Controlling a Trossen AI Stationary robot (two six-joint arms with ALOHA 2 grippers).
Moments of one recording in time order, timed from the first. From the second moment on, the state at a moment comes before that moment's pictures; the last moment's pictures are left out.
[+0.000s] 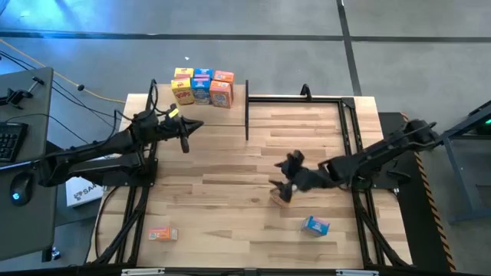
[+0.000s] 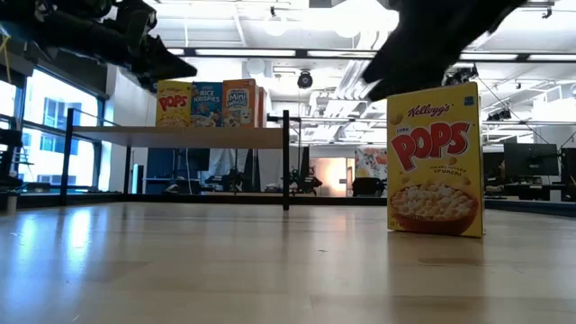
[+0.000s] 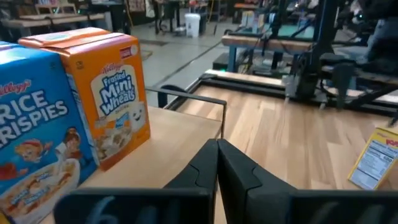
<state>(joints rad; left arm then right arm) 0.47 0.64 0.38 0.11 0.08 0.02 0.36 1.34 0.77 -0.08 0.55 0.46</state>
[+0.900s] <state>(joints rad) 0.47 0.64 0.34 0.14 0.08 0.01 0.62 1.58 1.02 -0.65 0.57 1.15</state>
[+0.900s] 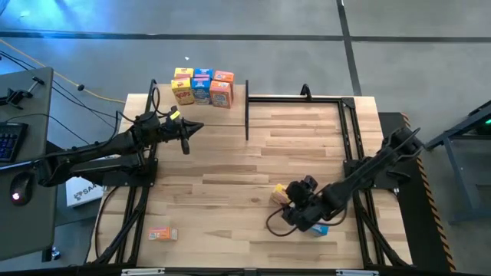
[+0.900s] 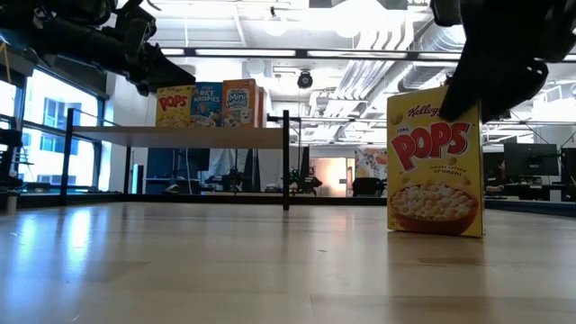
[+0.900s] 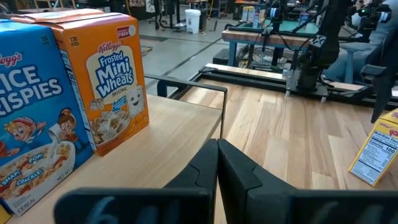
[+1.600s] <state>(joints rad) 0.47 0.64 0.34 0.14 0.08 0.01 0.62 1.60 1.02 -0.62 0.59 1.19</state>
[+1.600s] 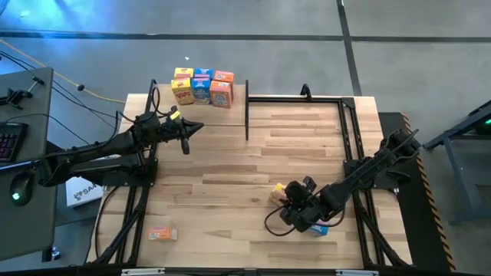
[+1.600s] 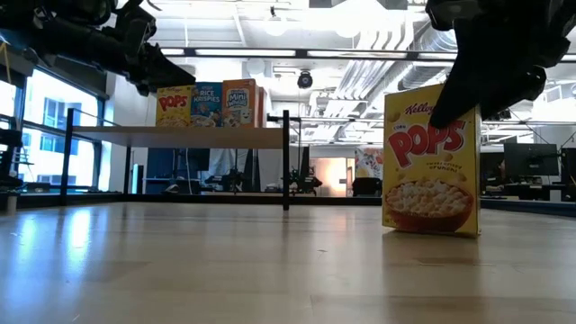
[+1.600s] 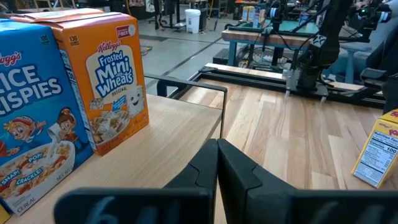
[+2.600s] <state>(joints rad) 0.47 0.64 0.34 0.12 0.09 0.02 0.06 2.05 1.75 -0.46 0.02 -0.11</state>
